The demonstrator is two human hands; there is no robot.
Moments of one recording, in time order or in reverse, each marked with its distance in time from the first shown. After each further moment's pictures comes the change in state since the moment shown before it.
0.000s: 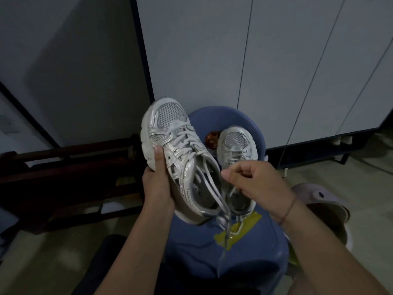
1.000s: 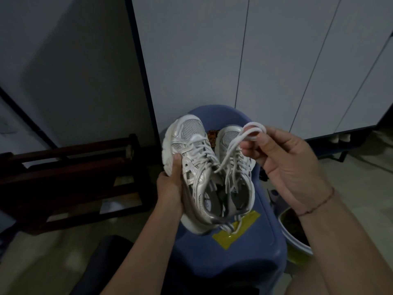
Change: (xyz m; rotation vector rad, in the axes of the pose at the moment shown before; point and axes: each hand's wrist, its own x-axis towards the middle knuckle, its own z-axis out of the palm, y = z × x) left_hand 0.014 -0.037 0.010 0.071 -0.071 -0.098; right_hand -0.001 -0.024 -0.026 0.747 0.103 -0.195
